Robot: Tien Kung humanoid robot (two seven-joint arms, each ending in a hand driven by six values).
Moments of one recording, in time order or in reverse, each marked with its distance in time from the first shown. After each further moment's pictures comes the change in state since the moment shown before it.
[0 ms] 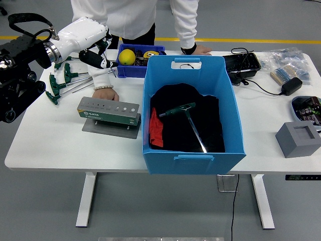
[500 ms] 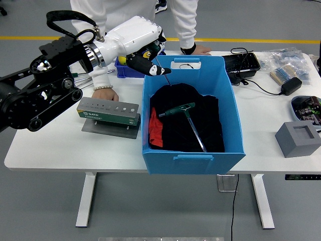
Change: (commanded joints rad) left arm -0.032 -0.124 0.100 -0.197 -0.107 -0.027 0.047; right arm 0.006 0.000 -0.019 0.000 0.012 -0.001 0.003
